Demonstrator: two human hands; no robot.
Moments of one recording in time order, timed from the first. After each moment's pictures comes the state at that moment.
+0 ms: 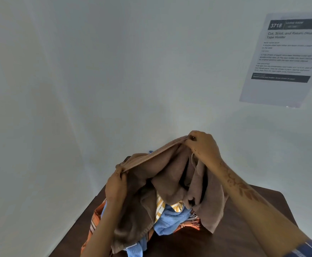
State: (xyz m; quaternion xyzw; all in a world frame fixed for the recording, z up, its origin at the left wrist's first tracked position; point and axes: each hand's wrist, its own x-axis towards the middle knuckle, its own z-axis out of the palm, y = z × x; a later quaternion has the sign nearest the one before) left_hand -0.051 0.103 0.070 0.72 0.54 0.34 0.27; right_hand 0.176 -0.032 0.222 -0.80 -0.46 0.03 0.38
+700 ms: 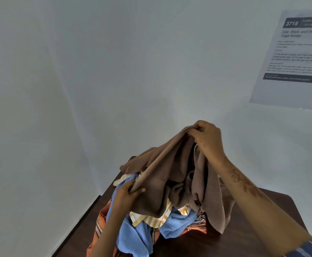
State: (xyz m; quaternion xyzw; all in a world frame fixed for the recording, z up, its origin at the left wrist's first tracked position) left_hand -0.068 0.094 0.062 0.77 0.44 0.29 0.36; right_hand 0.163 -0.005 0.238 -0.75 -0.42 0.00 0.52
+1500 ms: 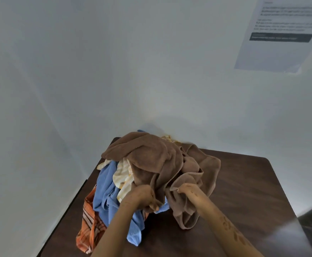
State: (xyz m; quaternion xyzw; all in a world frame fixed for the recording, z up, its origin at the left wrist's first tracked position) left_hand -0.009 0.047 0.058 0.85 0.33 -0.19 0.37; right_hand 0.134 -0.087 0.018 -0.74 -0.25 0.41 0.47
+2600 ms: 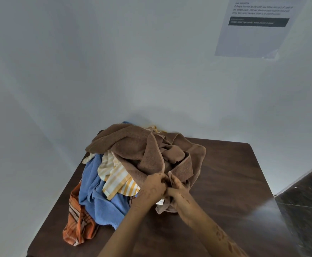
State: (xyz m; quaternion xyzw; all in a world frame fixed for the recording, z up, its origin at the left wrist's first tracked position) left_hand 0.044 -0.019 0.049 0.84 0.33 0.00 0.42; right_hand 0.098 -0.124 0.029 -0.64 -0.14 0.49 0.57
